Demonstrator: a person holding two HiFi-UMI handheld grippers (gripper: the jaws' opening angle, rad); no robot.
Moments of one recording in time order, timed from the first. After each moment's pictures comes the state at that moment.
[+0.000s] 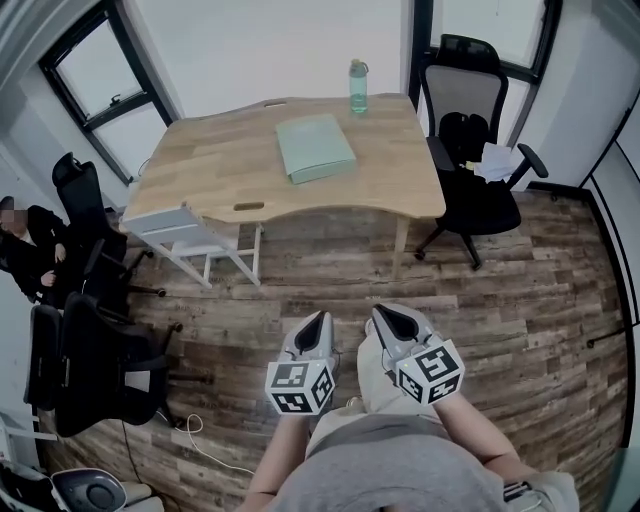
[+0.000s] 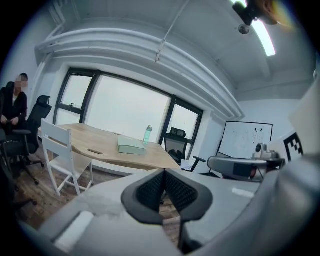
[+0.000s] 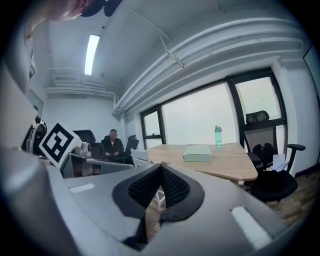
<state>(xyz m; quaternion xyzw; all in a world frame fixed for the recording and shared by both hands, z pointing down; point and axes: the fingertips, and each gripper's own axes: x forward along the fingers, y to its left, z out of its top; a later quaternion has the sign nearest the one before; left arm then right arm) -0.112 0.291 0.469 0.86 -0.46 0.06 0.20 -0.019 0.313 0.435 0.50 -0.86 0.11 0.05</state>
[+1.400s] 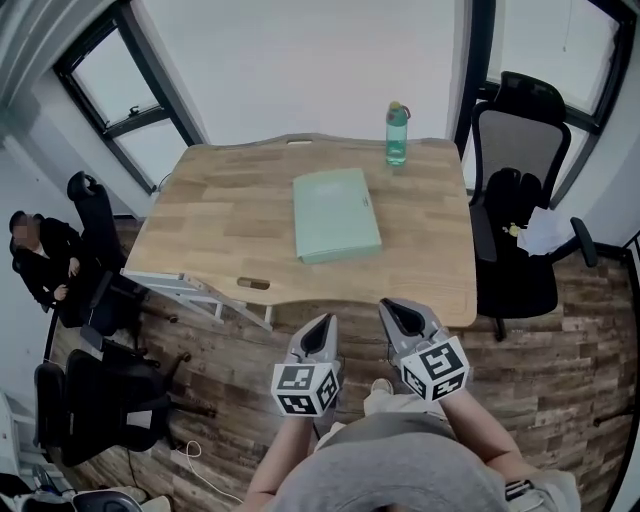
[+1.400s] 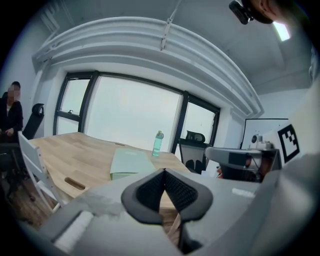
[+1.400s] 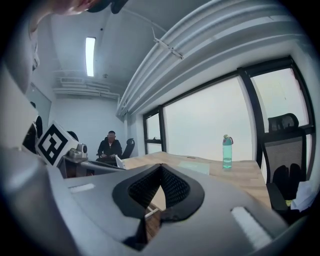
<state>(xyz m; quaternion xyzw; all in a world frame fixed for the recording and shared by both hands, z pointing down) -0.038 -0.017 0.450 0.84 -0.52 0.06 0.18 0.060 -0.021 0.404 0.44 -0.89 0.07 0.05</state>
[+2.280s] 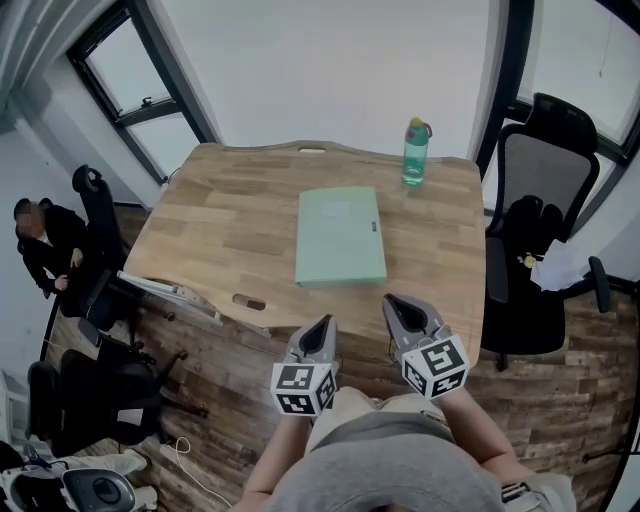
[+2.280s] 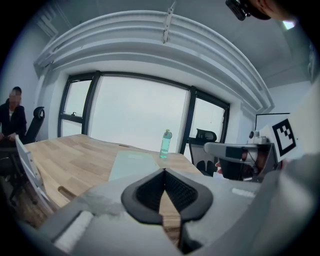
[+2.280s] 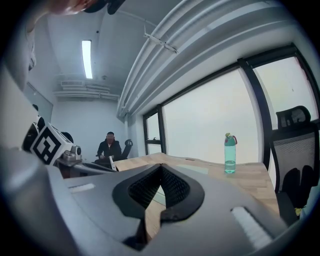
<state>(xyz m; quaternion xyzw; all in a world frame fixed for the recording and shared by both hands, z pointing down) -0.023 -0.113 0.465 0.81 -0.55 0.08 0.17 0.083 -0.136 0.417 0.42 -0.90 0.08 0.04</state>
